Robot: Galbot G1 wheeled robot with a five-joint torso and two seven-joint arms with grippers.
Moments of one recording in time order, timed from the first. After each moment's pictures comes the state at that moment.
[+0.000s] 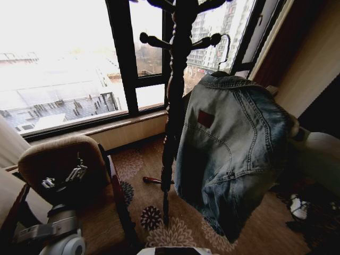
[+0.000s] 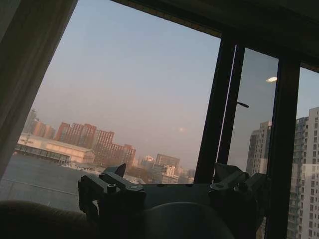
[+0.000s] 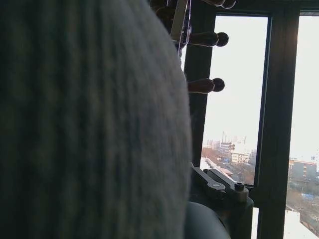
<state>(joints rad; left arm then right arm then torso) 1.78 -1.59 -0.87 -2.42 -0.44 -0.20 -0.06 -0.04 0.32 -0.33 2.05 1.34 -0.05 0.06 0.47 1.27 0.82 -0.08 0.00</state>
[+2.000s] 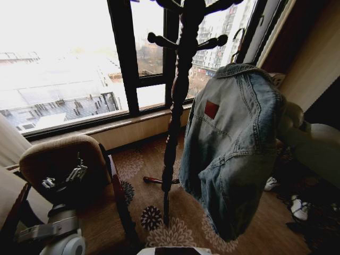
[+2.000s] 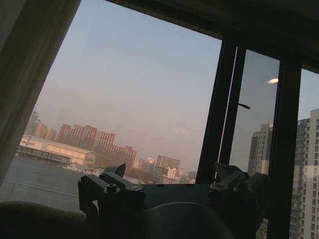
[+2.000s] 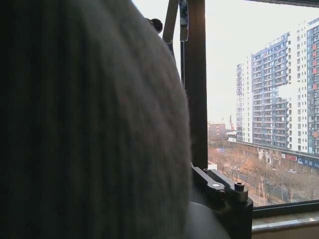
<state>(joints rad) 1.77 -1.60 -0.87 -2.42 -0.44 -0.21 -0.05 0.14 0.41 -0.41 2.07 1.52 -0.23 0.57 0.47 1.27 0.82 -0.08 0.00</state>
